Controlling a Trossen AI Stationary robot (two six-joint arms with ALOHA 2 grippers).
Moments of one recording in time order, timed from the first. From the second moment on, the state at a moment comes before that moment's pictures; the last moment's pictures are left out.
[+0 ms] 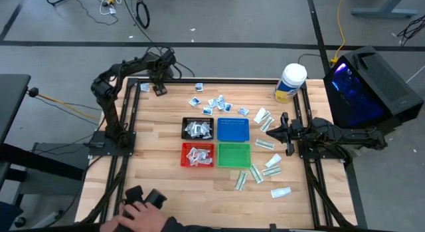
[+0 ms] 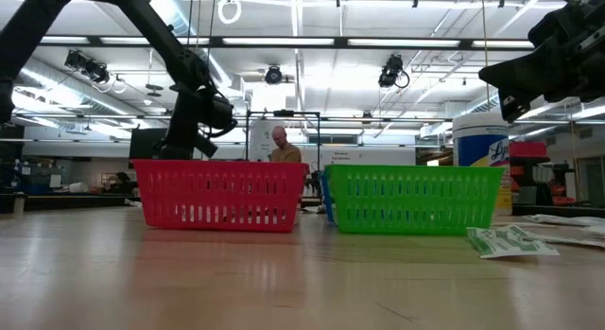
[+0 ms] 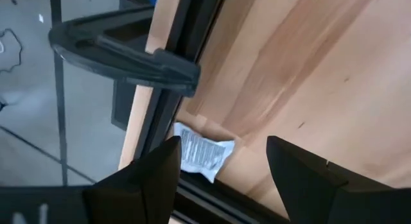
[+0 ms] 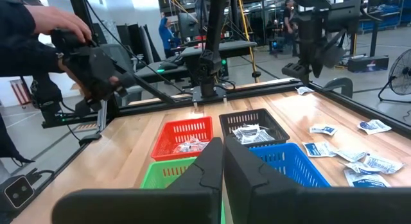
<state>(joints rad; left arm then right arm) 0.99 1.88 1.31 -0.94 -0.41 0.56 -0.01 0.01 0.02 0.01 -0.02 0.14</state>
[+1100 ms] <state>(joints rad) 1.02 1.90 1.31 -1.00 -0.63 0.41 -0.01 0.01 0.02 0.01 -0.02 0.14</state>
